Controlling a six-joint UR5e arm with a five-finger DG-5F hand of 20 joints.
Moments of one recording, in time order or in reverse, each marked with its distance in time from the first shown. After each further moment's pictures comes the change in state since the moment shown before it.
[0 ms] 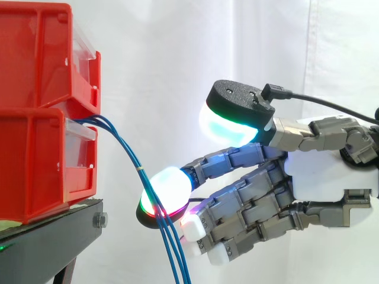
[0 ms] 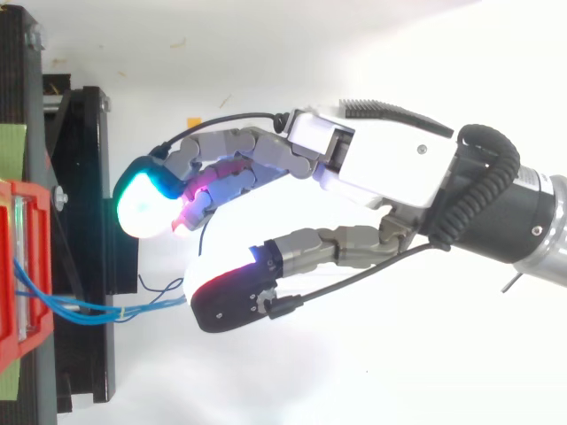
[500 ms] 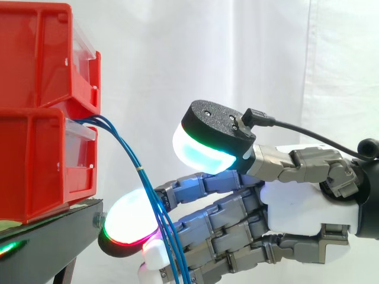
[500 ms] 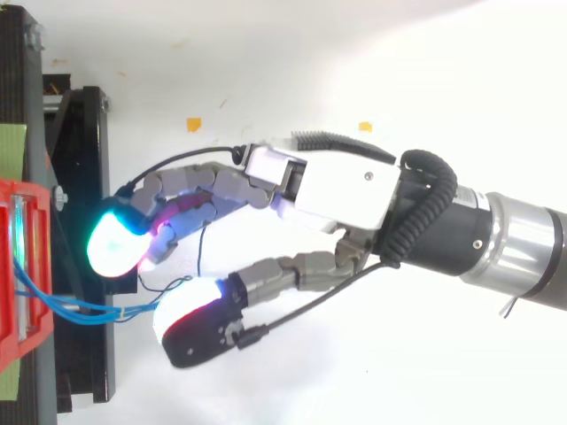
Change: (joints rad) arm 0.005 -0.080 0.032 0.118 -0.058 0.043
